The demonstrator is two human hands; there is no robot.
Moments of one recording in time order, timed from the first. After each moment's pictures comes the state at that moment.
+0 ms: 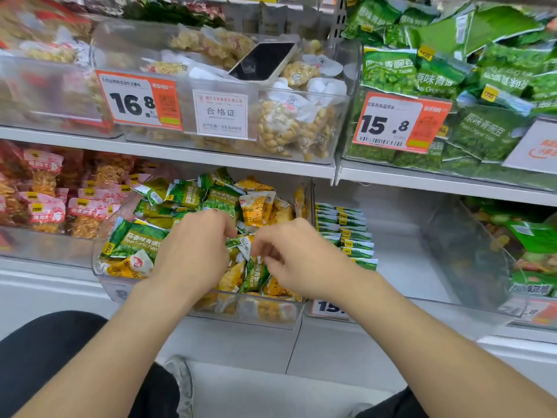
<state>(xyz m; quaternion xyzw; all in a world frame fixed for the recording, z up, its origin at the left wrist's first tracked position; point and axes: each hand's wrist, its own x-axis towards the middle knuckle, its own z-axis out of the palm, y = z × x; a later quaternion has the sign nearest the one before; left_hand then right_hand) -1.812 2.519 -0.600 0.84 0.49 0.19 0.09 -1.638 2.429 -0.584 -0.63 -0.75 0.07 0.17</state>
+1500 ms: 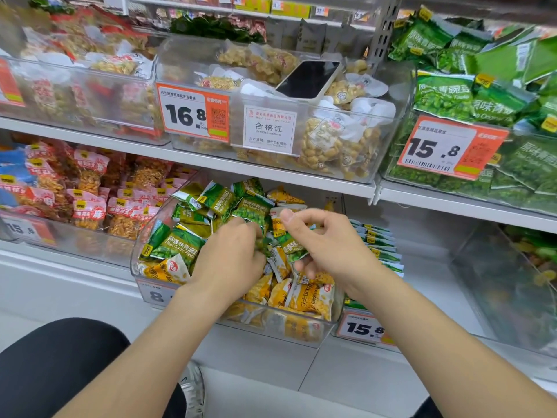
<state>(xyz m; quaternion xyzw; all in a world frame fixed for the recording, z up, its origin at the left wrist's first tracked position) -1.810 2.535 -0.615 0.85 0.46 0.22 0.09 -1.651 2.449 -0.568 -0.64 -0.44 0.39 0.49</state>
